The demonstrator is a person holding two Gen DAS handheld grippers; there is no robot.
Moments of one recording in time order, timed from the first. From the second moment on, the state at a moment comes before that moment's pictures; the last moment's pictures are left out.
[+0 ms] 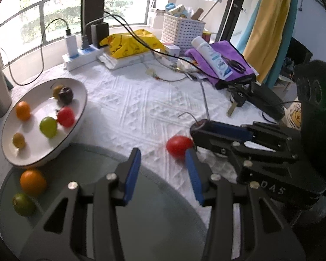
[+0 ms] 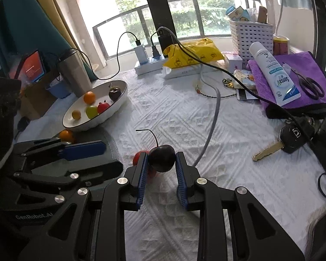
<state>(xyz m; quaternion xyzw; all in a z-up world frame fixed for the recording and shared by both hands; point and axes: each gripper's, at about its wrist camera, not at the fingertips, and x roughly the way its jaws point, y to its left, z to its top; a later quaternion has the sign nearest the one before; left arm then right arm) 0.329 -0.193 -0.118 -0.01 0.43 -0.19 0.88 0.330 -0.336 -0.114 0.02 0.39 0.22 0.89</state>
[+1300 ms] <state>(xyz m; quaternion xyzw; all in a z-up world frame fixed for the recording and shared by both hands) 0.332 -0.192 -0.105 -0.03 0.43 -0.22 0.88 0.322 -0.352 -0.086 0.03 0.36 0.19 0.91</state>
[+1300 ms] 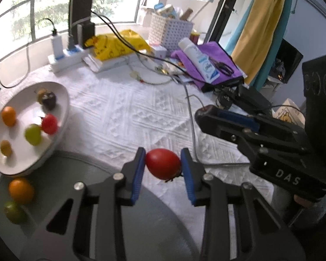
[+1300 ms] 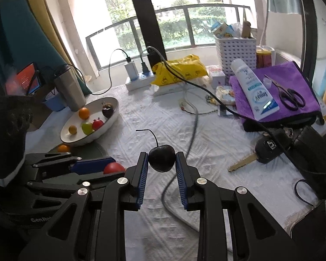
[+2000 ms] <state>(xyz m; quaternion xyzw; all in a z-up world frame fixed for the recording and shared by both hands) 0.306 -0.055 -0.077 -0.07 0.37 -0.12 0.92 0.332 -0.243 -0.069 -0.02 0.35 0.25 0.90</state>
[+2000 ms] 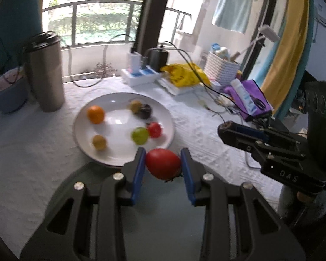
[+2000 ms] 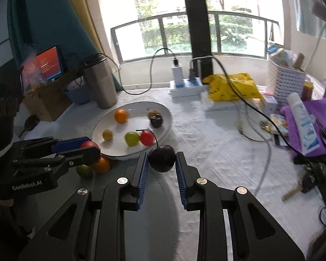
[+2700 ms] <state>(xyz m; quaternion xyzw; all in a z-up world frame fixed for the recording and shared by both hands) 0.348 0.017 -0.095 -0.08 0.37 -0.08 0.92 0.375 -0.162 -0.082 -0.06 0.37 0.30 0.88</state>
